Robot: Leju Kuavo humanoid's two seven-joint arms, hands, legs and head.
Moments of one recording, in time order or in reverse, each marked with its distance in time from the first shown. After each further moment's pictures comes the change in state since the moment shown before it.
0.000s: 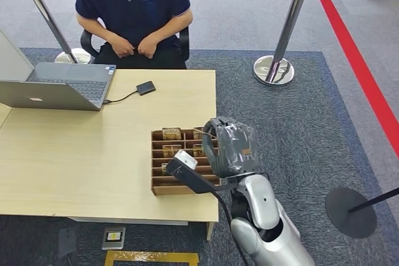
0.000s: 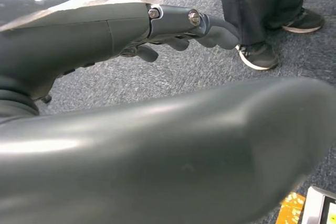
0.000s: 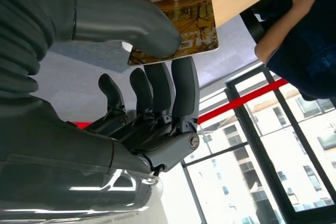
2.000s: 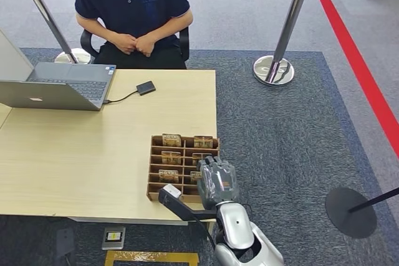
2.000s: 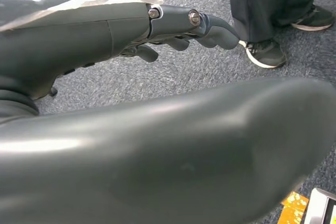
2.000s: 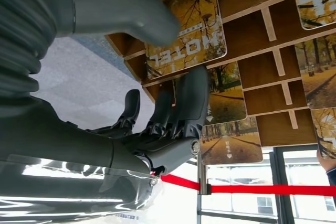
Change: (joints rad) left arm -0.004 0.004 0.003 0.000 0.028 0.001 0.018; right arm 0.093 0.044 0.064 0.291 0.126 0.050 0.125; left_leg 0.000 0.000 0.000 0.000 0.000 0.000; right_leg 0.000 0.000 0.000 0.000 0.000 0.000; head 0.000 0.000
